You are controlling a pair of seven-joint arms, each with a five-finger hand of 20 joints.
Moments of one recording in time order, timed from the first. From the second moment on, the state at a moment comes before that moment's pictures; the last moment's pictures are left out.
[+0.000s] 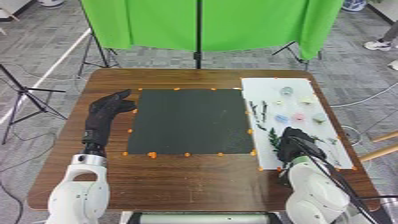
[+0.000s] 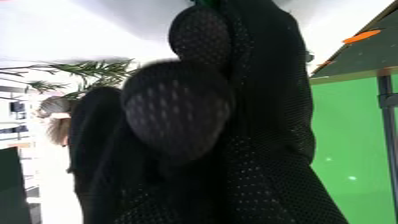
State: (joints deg) left arm 106.0 -85.4 -100.0 -107.5 82.6 -8.7 12.6; right arm -104.0 -52.9 69.5 -122.4 -134.2 -9.9 53.6
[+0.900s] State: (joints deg) left arm 106.0 -81.3 -99.8 -107.3 79.4 -7.4 12.5; right arm -98.6 -48.5 71.5 -130.0 -120.2 8.2 52.7
